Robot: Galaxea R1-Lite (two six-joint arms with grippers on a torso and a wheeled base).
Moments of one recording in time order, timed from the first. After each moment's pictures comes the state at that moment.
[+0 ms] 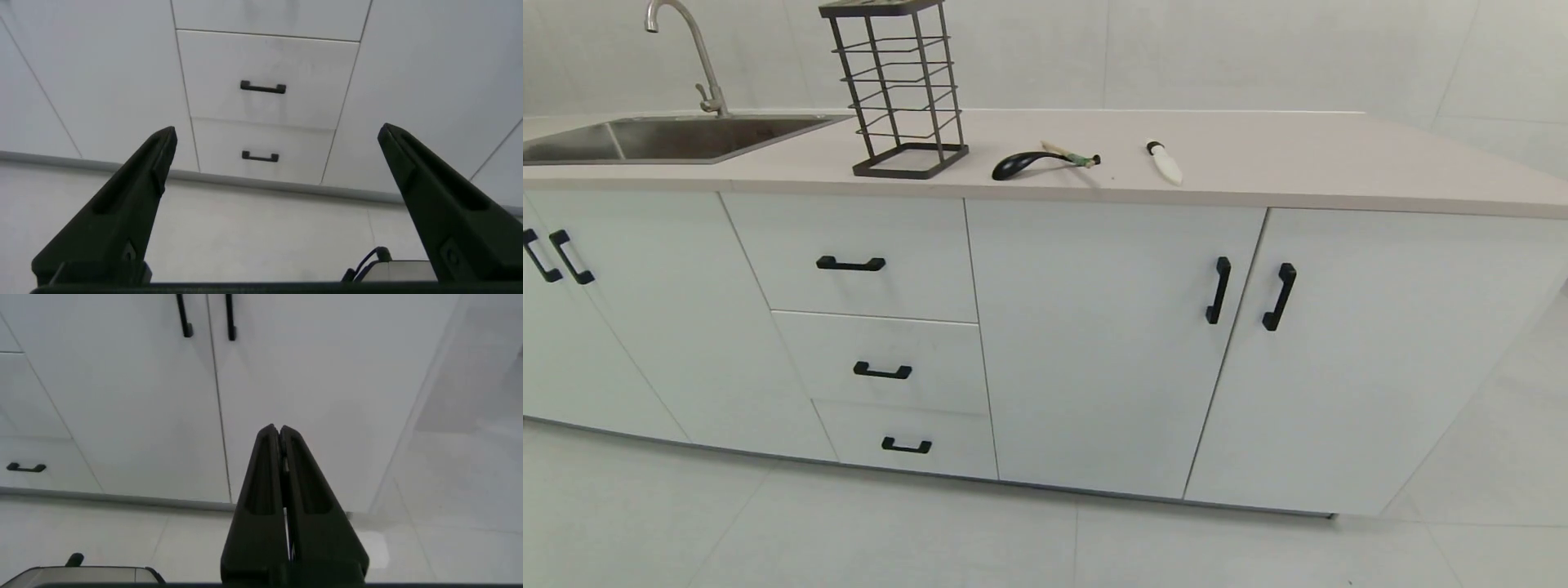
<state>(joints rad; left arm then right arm) 0.00 0.00 0.00 0.00 -0.02 -0.03 0.00 0.00 0.00 0.00 0.03 0.00</state>
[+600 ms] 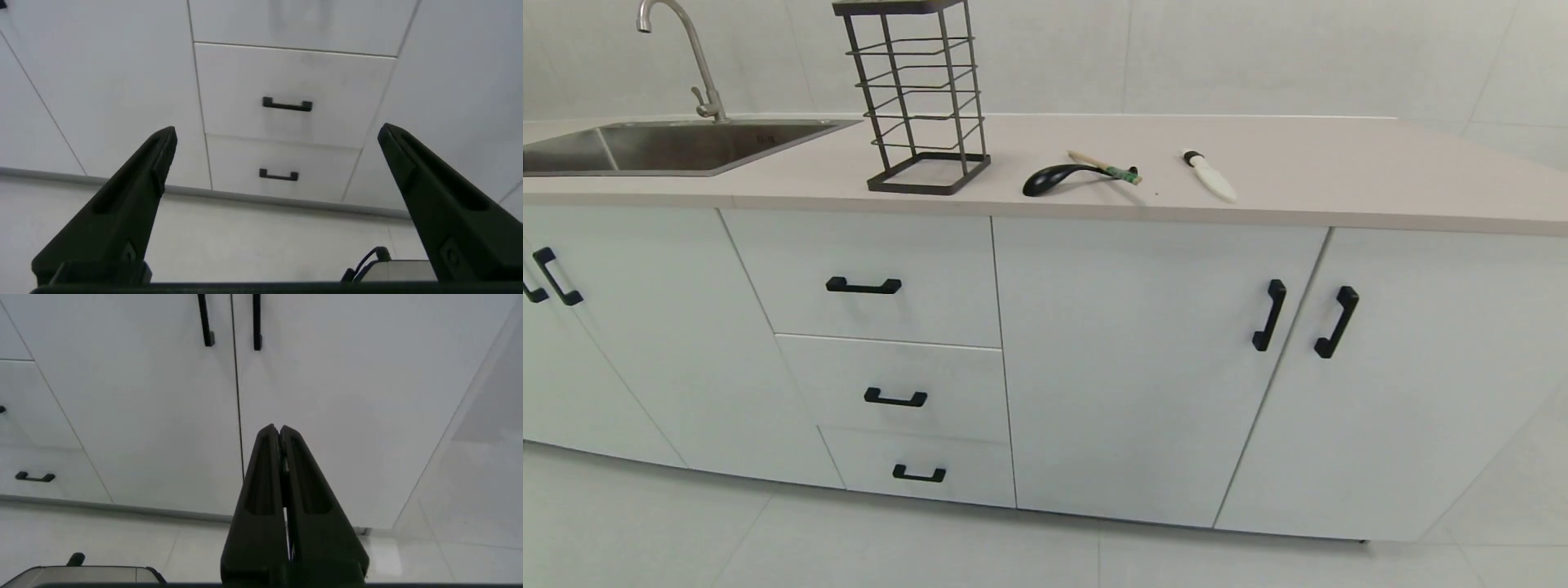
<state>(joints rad) 0.00 0.00 0.00 0.00 -0.02 -0.03 0.00 0.00 0.00 0.00 0.03 0.00</state>
